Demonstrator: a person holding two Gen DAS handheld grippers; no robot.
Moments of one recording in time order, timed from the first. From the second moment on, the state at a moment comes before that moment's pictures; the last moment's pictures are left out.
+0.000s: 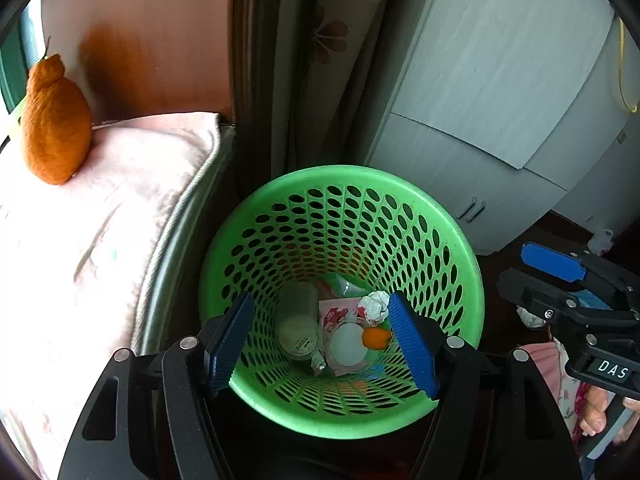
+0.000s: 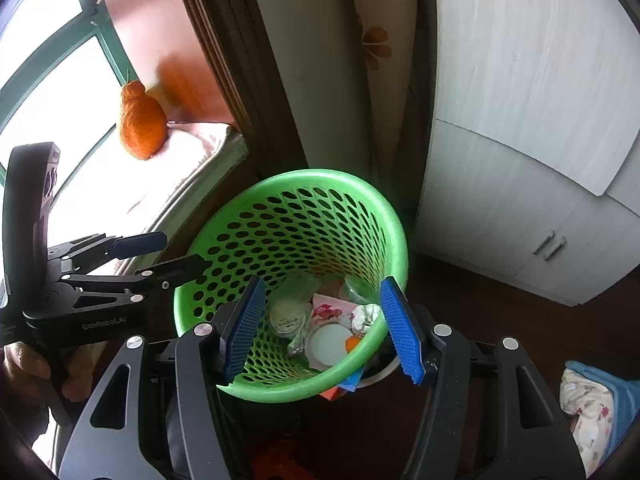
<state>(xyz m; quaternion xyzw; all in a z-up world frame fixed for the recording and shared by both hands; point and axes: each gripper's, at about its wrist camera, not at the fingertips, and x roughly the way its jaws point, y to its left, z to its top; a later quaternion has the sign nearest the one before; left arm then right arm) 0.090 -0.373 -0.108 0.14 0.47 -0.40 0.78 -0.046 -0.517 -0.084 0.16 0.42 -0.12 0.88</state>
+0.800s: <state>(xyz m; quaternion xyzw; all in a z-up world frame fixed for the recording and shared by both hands) 0.119 -0.207 -0.059 0.08 0.43 -0.28 0.85 0.010 -0.409 -0.072 0.11 0.43 -0.01 0.89</state>
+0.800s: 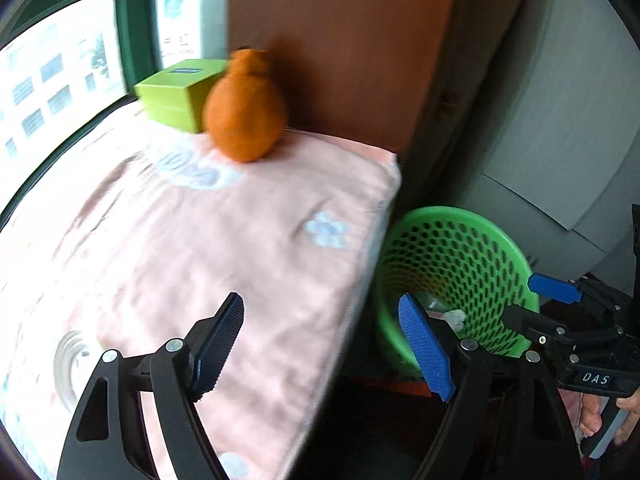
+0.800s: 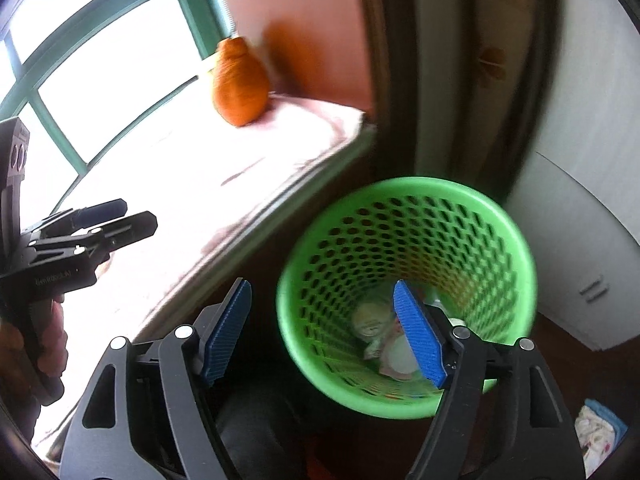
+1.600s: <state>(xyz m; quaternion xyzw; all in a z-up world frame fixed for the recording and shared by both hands) 0.172 -0.006 -0.060 -0.02 0.44 -0.12 0.89 0.072 -0.240 -0.073 0.01 0.45 0.14 0.88</state>
